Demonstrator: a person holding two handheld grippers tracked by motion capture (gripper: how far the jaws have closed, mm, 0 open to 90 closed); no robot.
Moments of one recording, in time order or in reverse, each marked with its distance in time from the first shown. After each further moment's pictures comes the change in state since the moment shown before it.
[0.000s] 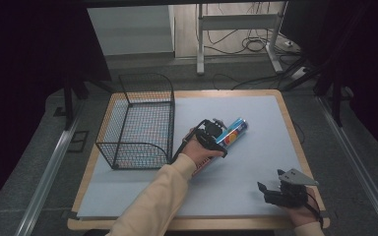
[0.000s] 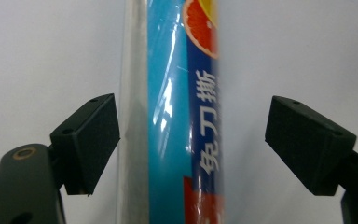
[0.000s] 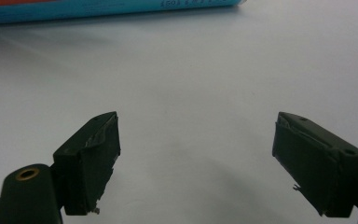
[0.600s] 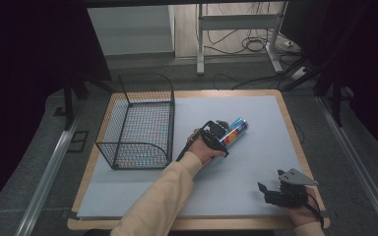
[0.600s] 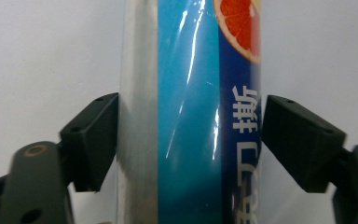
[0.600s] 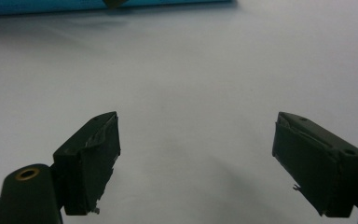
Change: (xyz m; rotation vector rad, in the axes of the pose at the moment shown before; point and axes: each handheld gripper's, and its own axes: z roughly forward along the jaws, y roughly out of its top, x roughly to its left) left arm 0.002 0.008 0.034 0.115 0.055 0.010; right arm -0.001 -0.001 0.001 0.014 -0.008 -0.011
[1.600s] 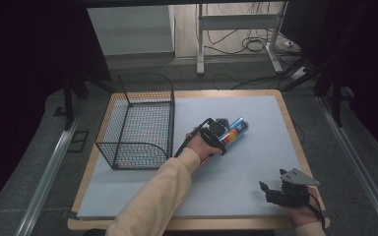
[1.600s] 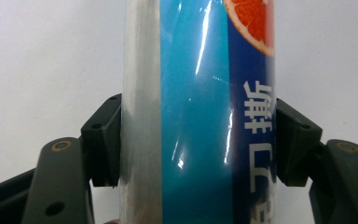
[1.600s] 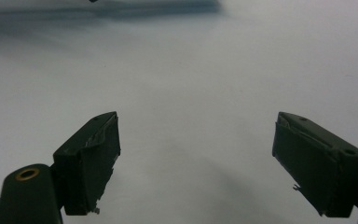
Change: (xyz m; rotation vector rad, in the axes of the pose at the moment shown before) left arm 0.005 0.004 -0.018 0.050 -0.036 0.024; right arm -0.002 0.000 -0.002 -0.010 -0.020 0.008
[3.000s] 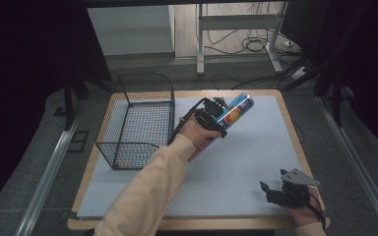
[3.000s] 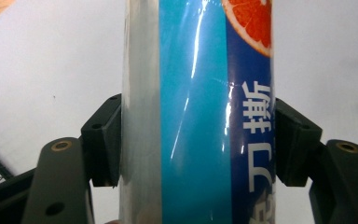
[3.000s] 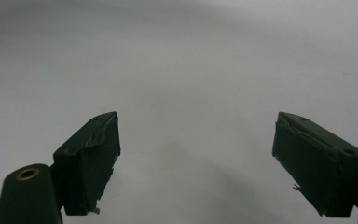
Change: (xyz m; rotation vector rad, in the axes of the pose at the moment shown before) left arm 0.007 0.013 -0.086 -0.204 -0.005 -0.021; right arm -0.002 -0.001 -0.001 0.004 -0.007 0.002
